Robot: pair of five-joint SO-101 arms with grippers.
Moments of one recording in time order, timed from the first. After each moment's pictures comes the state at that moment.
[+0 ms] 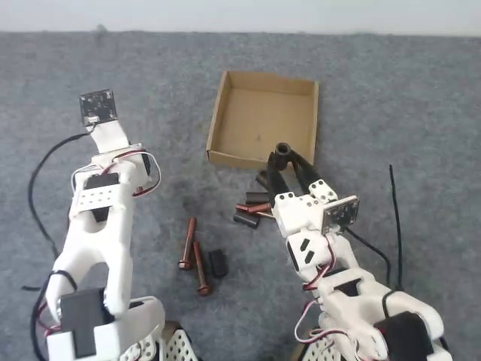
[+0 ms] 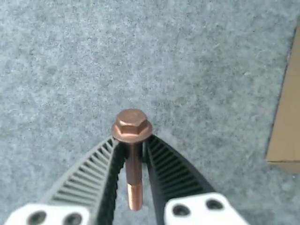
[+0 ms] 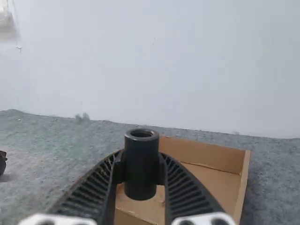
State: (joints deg) left arm -17.3 -12.5 50.1 26.6 8.9; right arm -24.1 -22.2 94.2 -66.6 -5.4
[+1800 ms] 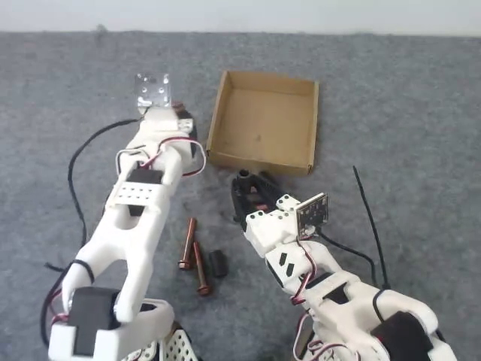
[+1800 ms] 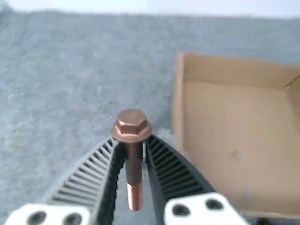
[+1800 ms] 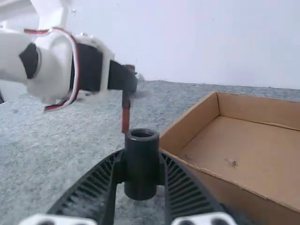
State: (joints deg) left arm -0.3 -12.5 47.7 9.9 8.9; right arm -36.9 -22.3 94.3 -57.8 -11.4
